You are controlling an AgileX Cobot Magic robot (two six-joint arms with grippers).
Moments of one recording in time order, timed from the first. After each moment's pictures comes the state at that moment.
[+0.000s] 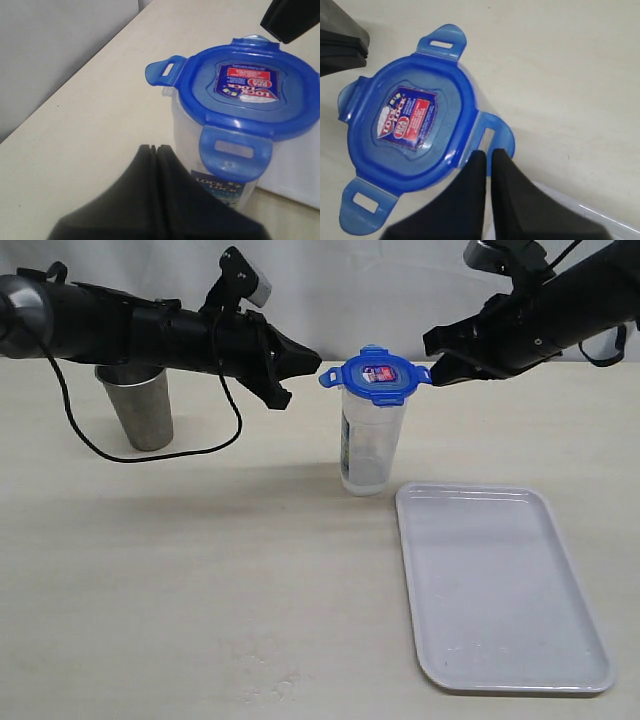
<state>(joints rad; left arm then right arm) -0.30 2.16 -1.53 -1.54 0.76 2.02 0.11 1.80 -1.39 0.63 0.75 -0.54</state>
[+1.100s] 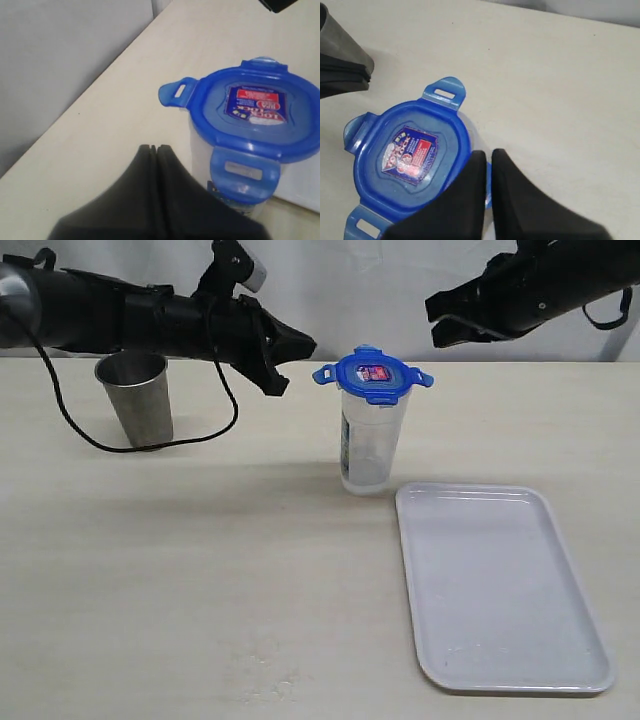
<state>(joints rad) -0.30 2.12 -1.53 -1.54 0.73 2.02 0.11 1.81 -1.50 0.61 0.75 -0.57</state>
